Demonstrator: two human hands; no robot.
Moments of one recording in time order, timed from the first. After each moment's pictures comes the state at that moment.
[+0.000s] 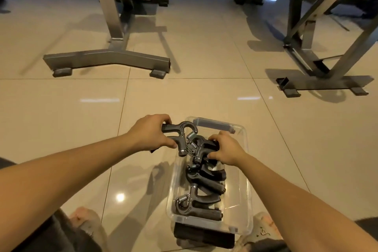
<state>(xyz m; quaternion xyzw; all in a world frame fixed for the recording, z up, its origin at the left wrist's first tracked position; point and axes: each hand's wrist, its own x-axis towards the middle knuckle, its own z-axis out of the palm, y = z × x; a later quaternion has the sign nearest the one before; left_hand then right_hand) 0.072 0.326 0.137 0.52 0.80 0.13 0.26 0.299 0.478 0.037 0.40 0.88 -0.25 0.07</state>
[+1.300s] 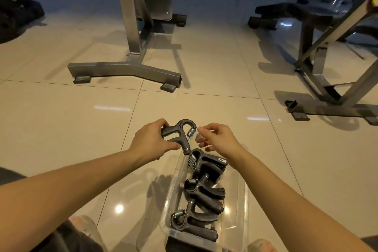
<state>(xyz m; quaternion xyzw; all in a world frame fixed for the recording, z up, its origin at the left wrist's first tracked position) 0.094 0.314 0.145 0.40 0.86 0.26 0.20 0.257 0.460 0.133 0.41 0.68 -0.60 -0.13</state>
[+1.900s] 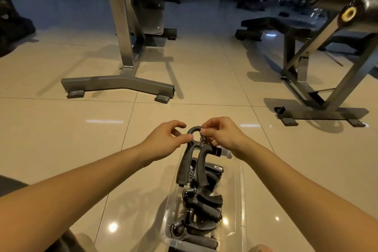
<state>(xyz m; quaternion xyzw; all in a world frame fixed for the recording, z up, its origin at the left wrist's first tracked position) 0.111 0.331 0.192 0.42 0.75 0.38 0.35 0.263 0.468 0.199 0.39 0.73 -0.54 -0.12</state>
